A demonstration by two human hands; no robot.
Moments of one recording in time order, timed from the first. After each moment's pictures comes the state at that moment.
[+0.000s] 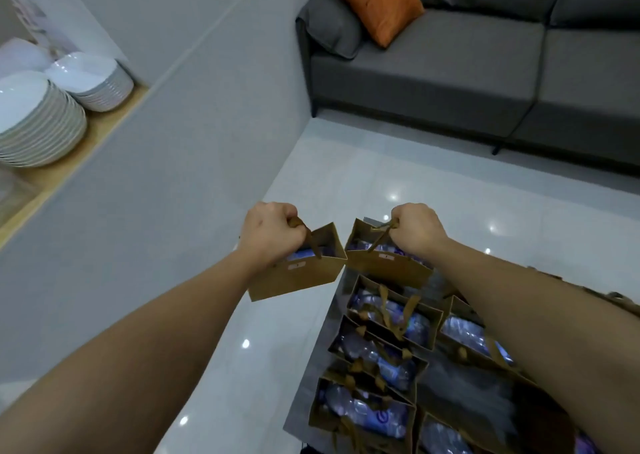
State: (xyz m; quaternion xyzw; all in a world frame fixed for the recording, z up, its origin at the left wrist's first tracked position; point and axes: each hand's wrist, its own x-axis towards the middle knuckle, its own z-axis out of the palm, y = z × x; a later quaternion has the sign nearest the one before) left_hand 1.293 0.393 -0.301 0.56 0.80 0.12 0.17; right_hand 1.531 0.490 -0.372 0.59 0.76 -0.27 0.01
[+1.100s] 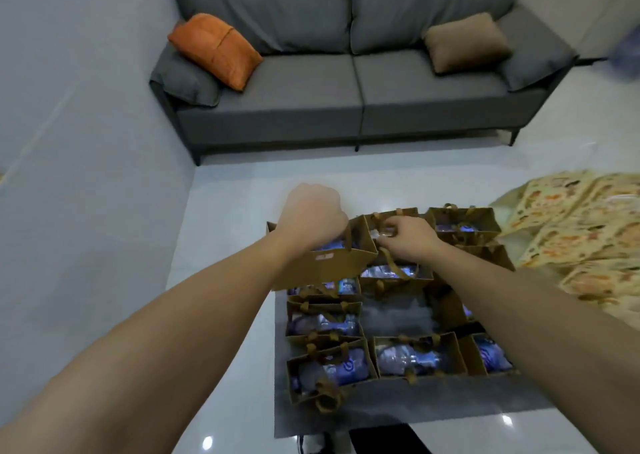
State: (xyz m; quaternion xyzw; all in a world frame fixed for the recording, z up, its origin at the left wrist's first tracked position) left_hand 1.458 0.347 -0.221 0.78 0.54 0.16 0.28; right_hand 1.668 0.321 -0.301 0.76 0.58 -0.29 -0.06
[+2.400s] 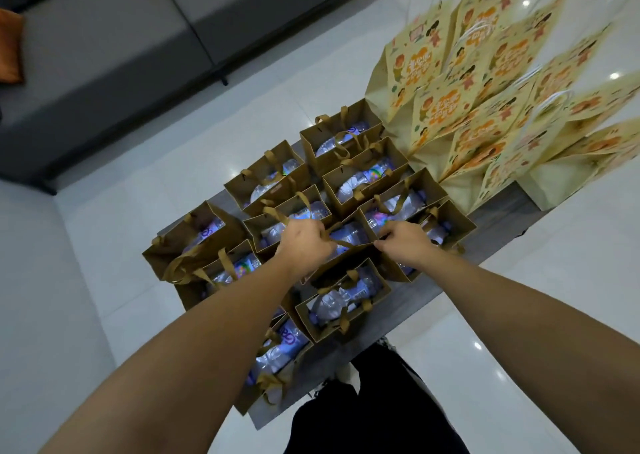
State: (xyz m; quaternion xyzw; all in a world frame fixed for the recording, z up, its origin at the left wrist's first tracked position) left_hand 1.672 0.294 -0.390 0.80 0.43 -0.18 0.37; right_hand 1.839 0.162 -0.446 0.85 0.29 -0.43 -0.10
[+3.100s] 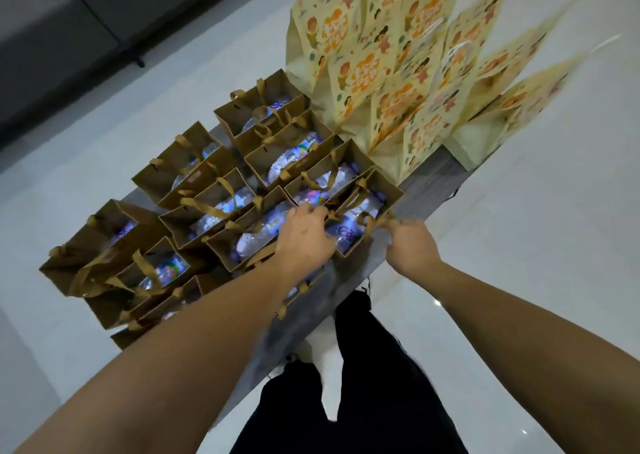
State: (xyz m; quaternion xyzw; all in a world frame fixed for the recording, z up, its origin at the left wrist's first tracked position) left_hand 1.751 0.200 -0.437 0.89 0.30 -0.17 0.29; right_hand 1.883 0.024 -0.463 0.89 0.34 -0.29 0.00
